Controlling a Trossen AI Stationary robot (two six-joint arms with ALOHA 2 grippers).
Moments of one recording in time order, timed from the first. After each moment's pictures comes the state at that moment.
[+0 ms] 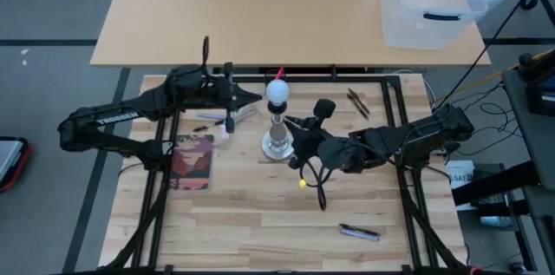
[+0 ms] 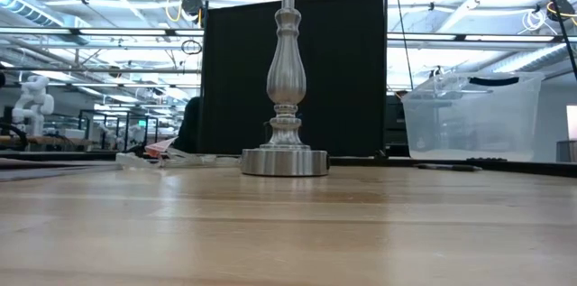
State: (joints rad) left arm 0.30 1.11 1.10 -0.10 0.22 0.30; right arm 0.32 1.58 1.60 -0.37 1.00 -0.34
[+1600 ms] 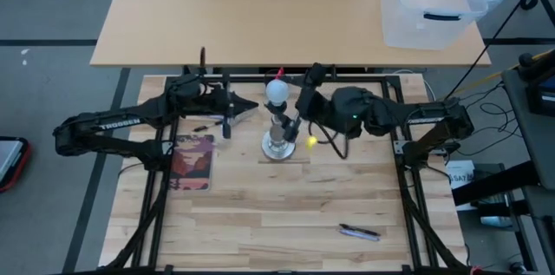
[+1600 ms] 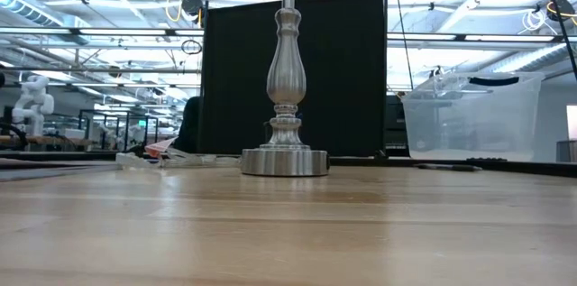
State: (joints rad) left arm 0.33 1.04 0.86 0.09 0.28 0.25; right arm 0.13 1.56 1.72 -0.16 0.58 -0.28
